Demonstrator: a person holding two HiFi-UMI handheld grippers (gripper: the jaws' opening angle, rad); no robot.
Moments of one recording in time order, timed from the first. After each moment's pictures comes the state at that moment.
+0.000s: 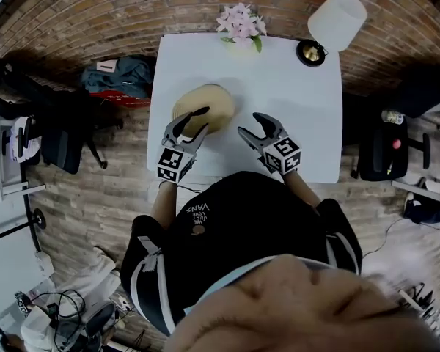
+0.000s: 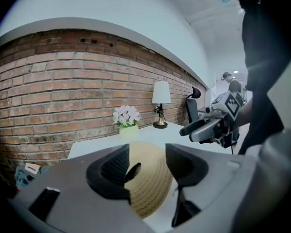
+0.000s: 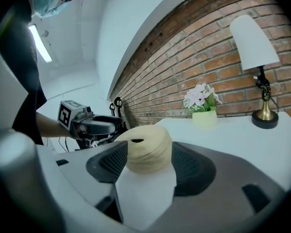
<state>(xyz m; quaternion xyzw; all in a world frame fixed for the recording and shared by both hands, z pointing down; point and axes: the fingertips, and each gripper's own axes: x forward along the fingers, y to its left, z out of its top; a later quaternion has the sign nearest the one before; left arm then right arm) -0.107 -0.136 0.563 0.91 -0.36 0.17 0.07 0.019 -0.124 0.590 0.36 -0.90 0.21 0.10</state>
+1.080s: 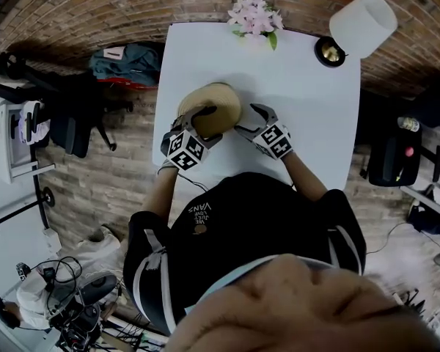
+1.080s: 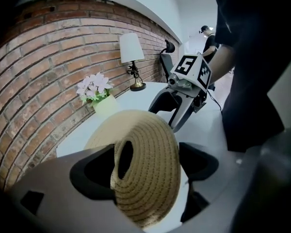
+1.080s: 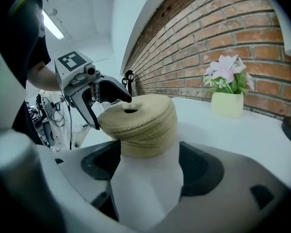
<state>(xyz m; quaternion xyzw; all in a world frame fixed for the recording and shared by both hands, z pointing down) -0.084 -0.141 0.649 0.88 -0.20 0.43 0.03 -0.017 -0.159 0.681 0.25 -0.92 0.18 0.25</state>
